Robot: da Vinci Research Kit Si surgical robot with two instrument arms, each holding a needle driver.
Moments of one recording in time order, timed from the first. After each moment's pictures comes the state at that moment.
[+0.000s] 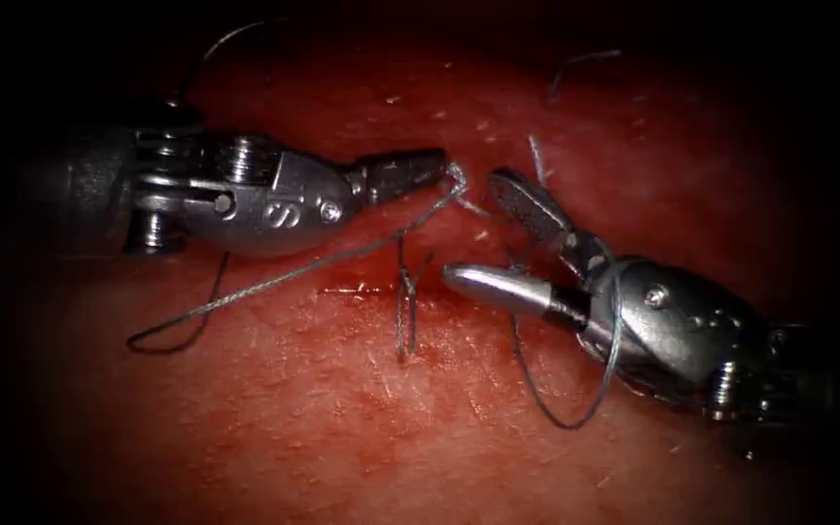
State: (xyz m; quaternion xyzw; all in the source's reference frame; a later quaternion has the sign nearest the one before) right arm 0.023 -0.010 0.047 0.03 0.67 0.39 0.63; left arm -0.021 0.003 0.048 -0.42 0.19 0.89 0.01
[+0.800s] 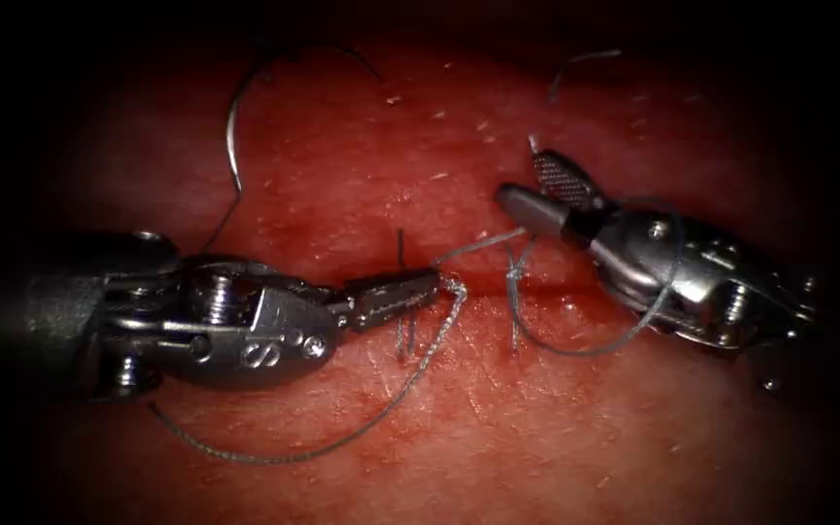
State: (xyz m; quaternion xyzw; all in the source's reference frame) right arm 0.021 -0.007 0.052 -0.04 0.43 0.54 0.72; left arm -0.022 -0.003 0.045 -0.42 0.18 0.89 0.00
